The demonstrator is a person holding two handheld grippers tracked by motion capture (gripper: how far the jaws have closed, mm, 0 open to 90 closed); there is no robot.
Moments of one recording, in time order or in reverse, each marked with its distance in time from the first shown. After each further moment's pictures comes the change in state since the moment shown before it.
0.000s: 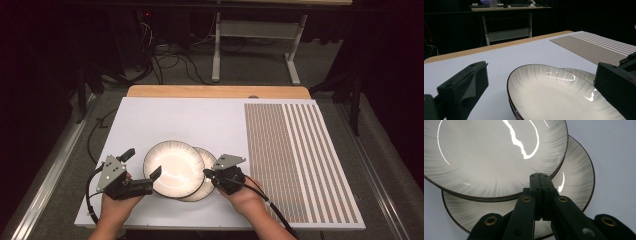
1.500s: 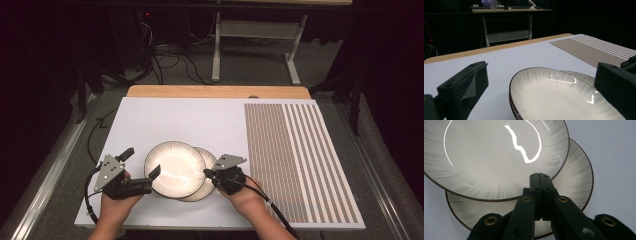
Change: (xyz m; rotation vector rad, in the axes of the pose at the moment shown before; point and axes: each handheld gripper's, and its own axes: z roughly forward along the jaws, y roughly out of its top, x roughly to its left) left arm 0.002 0.002 -0.002 -0.010 0.005 -0.008; right arm 0.000 0.001 -0.004 -0.006 0.001 -0.013
